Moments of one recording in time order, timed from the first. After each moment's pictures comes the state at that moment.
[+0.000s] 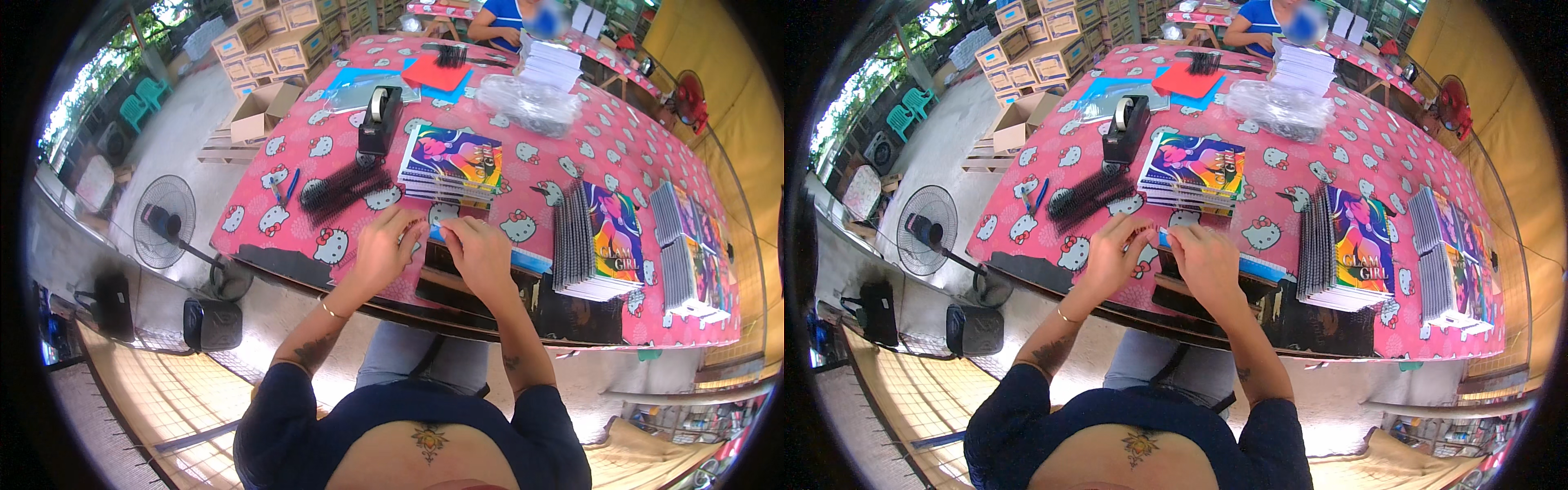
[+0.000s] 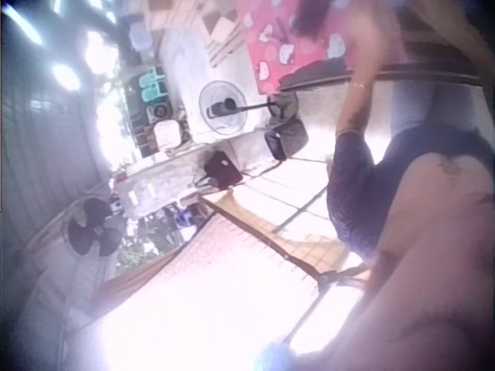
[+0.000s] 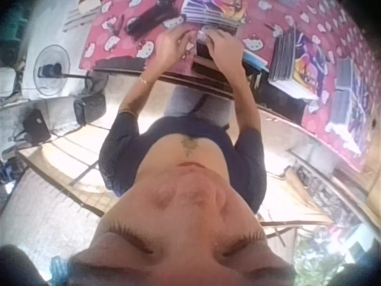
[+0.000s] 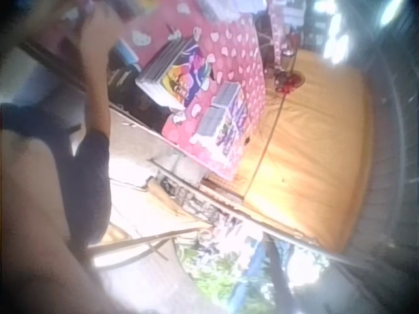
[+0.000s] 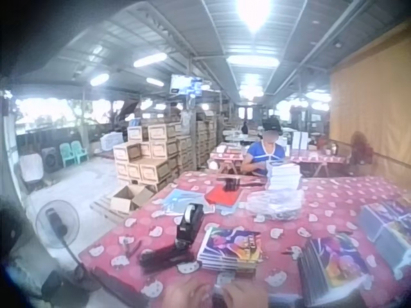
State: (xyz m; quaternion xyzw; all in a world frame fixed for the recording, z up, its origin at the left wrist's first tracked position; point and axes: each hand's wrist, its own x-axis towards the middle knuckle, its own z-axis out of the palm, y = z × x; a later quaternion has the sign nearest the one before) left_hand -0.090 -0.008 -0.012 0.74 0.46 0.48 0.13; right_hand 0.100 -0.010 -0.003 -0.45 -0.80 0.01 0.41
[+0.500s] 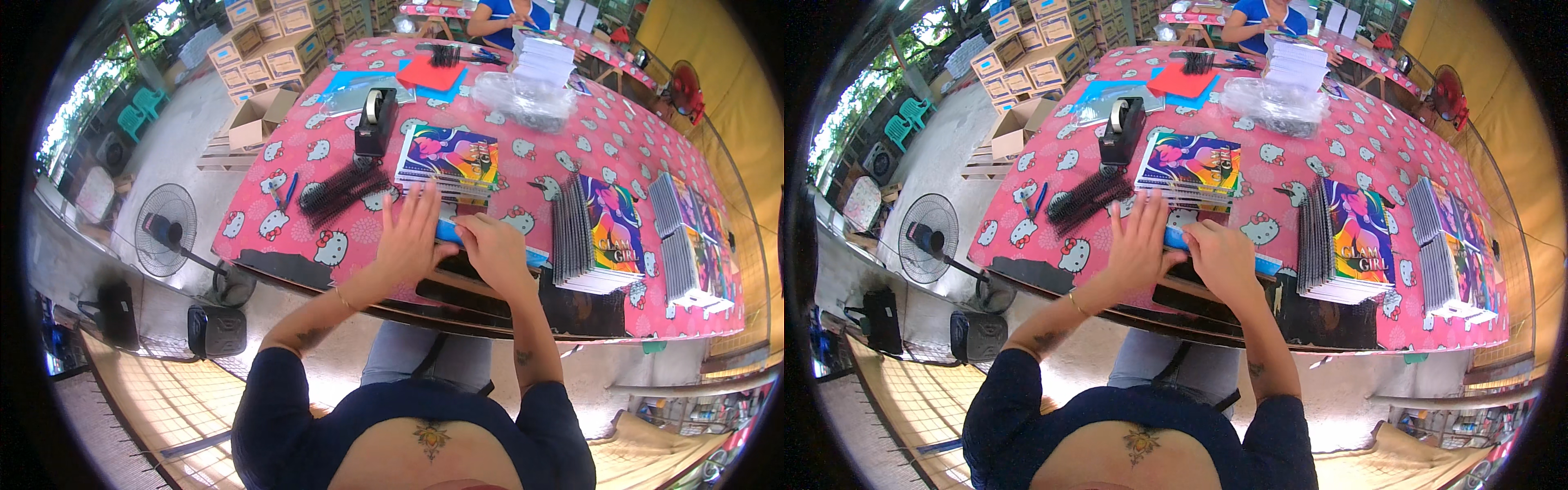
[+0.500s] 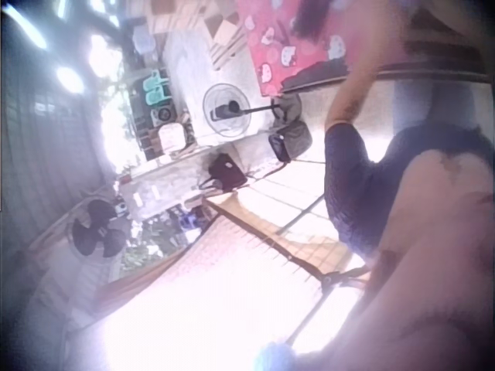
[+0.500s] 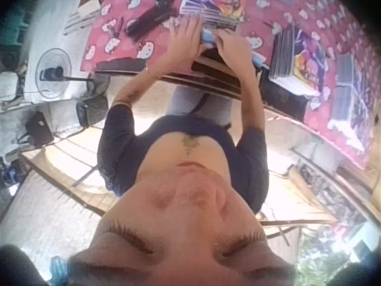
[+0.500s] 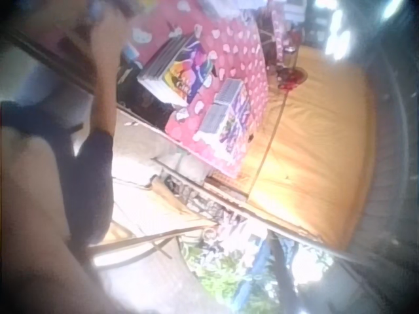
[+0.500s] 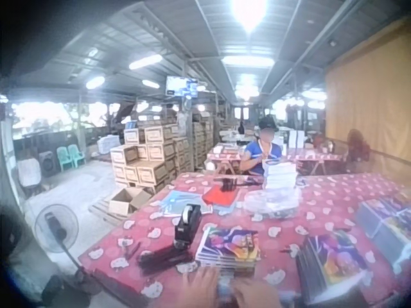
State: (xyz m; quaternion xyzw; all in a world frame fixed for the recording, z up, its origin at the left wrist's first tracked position) left_hand -0.067 0.001 -0.035 0.84 0.46 0.26 -0.12; right_hand 0.122 -0.011 0.005 -0.49 -0.80 0.03 0.34
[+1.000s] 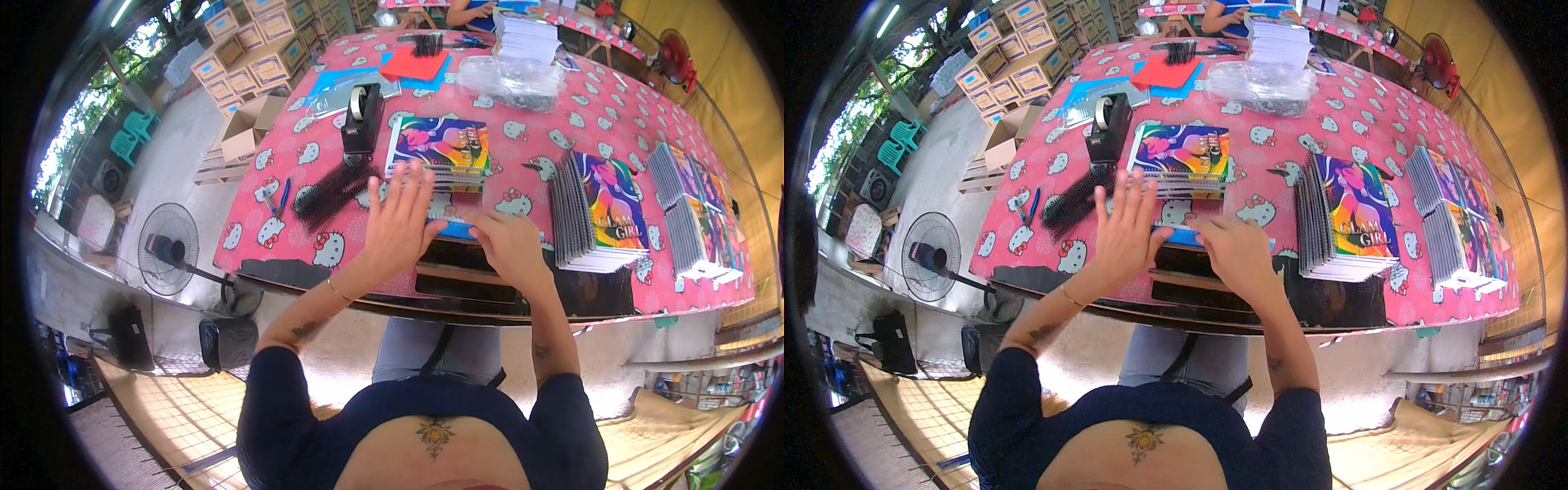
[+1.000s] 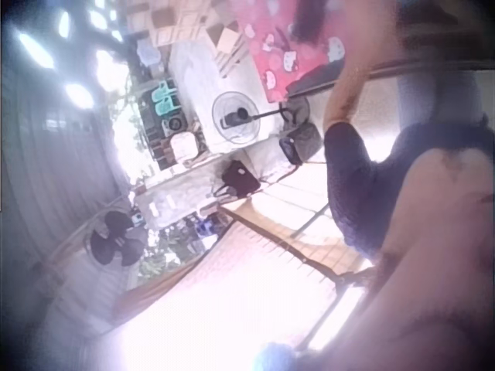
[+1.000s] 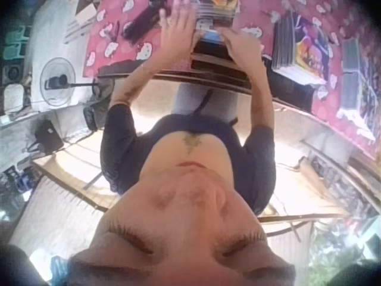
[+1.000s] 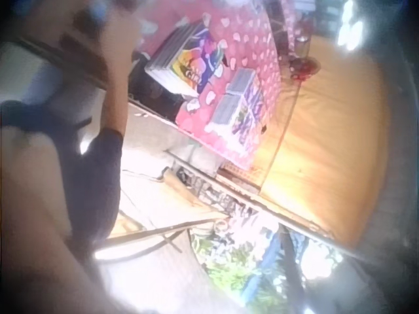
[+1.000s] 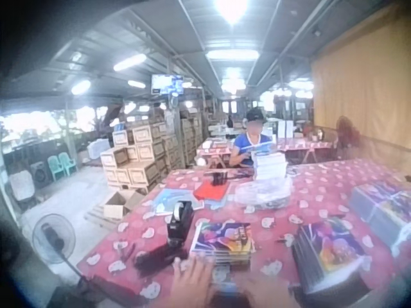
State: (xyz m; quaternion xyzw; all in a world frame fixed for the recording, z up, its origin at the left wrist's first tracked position) left_hand -0.070 0.001 -0.034 0.86 0.42 0.19 -0.20; right_hand 0.154 -0.029 0.011 -0.50 -0.82 0.00 0.29
